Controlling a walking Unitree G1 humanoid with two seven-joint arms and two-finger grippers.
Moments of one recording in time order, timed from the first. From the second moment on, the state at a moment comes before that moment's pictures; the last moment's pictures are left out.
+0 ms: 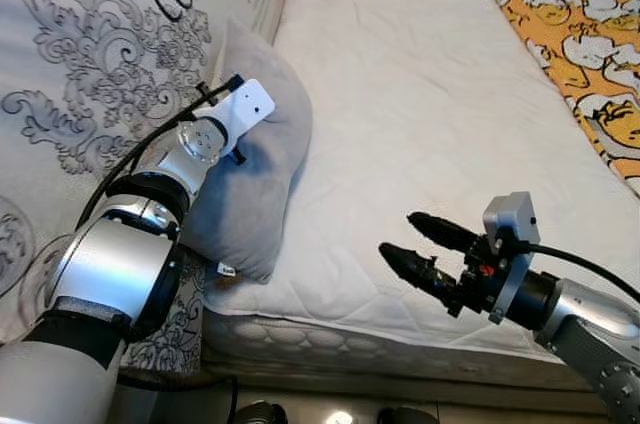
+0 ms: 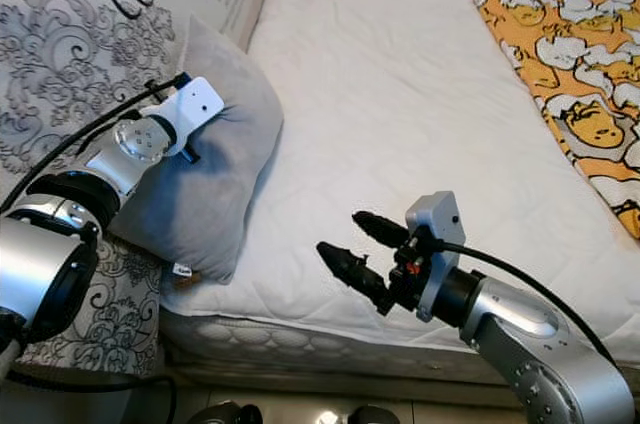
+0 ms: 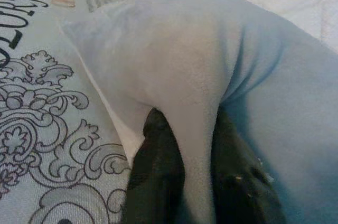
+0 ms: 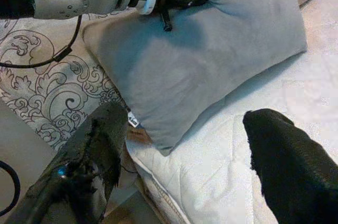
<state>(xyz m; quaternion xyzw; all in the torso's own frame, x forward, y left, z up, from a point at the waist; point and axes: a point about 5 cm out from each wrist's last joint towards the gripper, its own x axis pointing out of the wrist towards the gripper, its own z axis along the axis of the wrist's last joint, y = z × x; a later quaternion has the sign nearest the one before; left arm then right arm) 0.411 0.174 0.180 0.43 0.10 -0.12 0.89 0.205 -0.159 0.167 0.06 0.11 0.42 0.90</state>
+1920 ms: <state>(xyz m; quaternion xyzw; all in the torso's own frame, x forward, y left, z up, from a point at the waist) 0.283 0.185 0.126 0.01 0.02 -0.10 1.00 0.243 -0.182 0.104 0.12 0.07 -0.01 0.99</state>
